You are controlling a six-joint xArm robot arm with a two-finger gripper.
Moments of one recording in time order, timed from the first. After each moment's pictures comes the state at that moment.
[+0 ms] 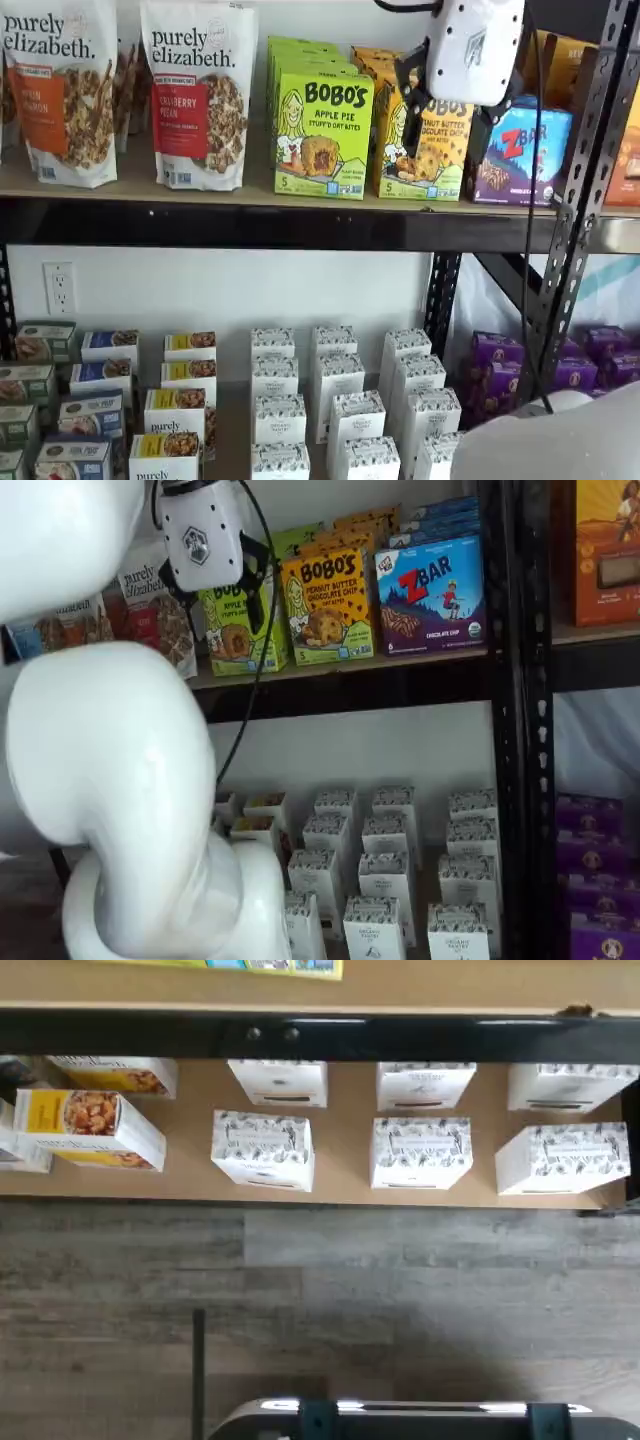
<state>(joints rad) 0.26 -0.79 -1.12 0.01 1.78 0.27</state>
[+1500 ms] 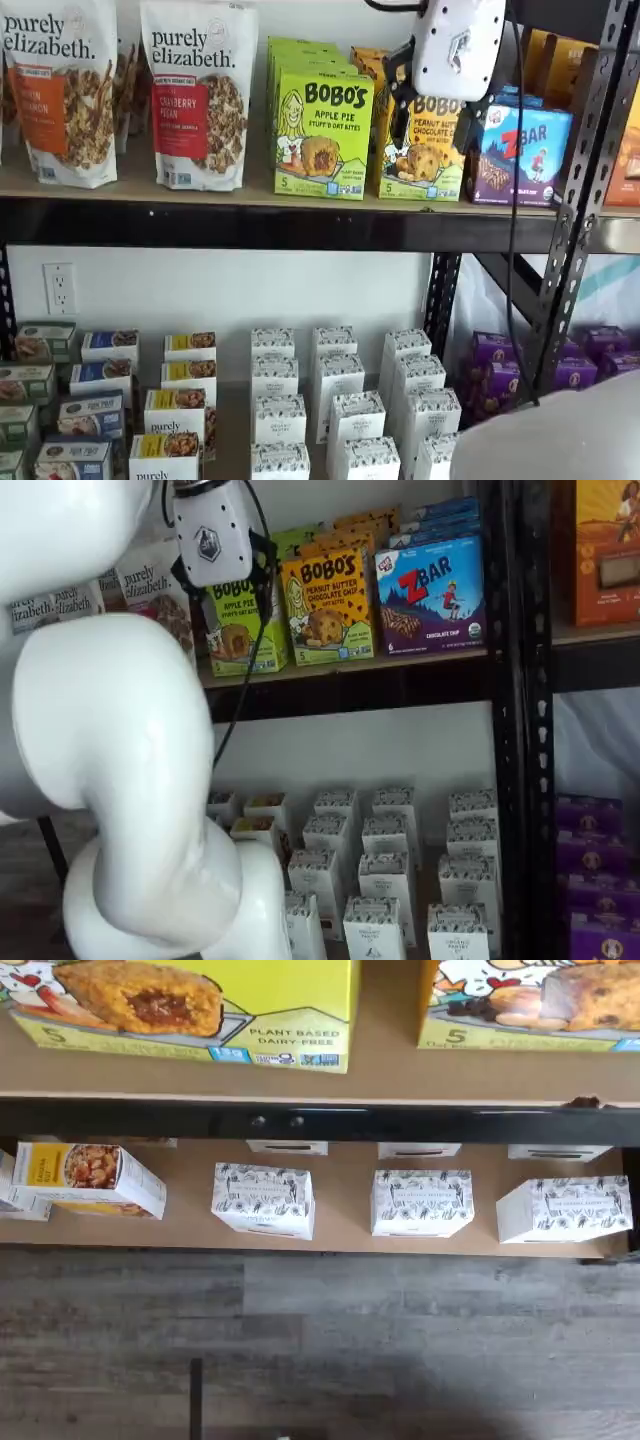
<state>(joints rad) 0.25 -0.73 -1.12 -0.01 1.68 0.25</state>
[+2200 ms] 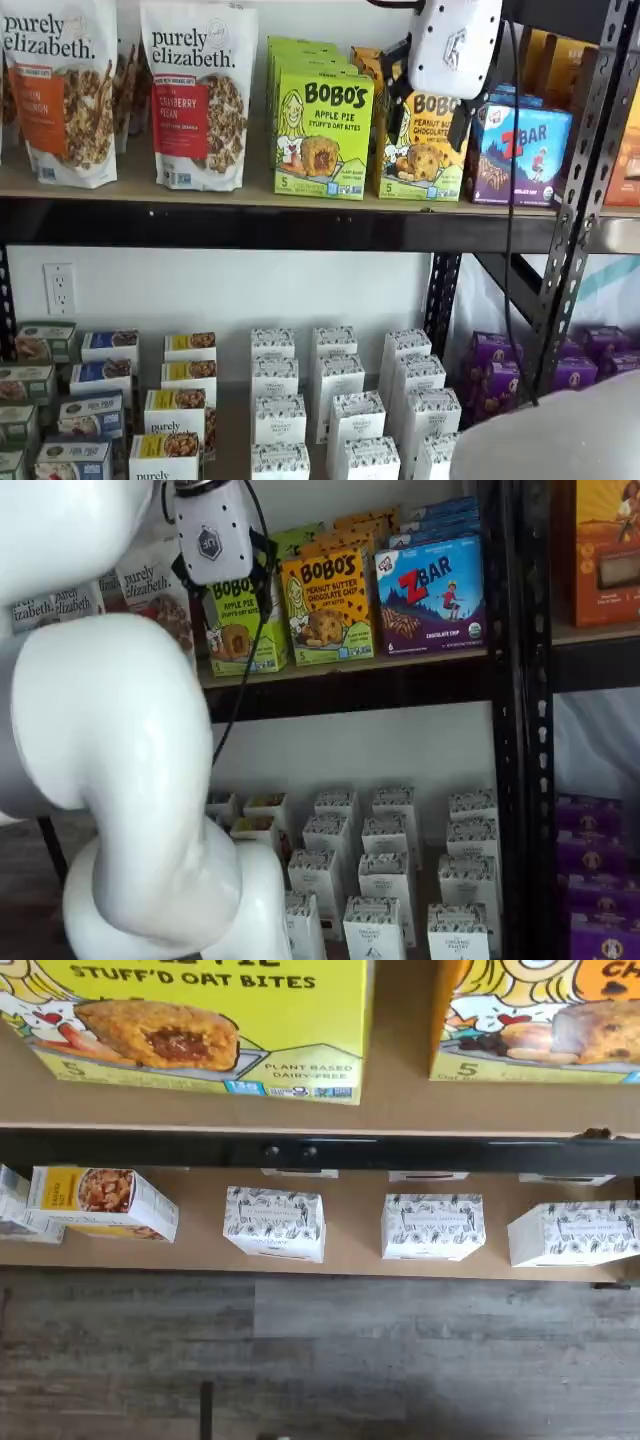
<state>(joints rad) 0.25 -0.73 -1.11 0.00 1.64 0.25</state>
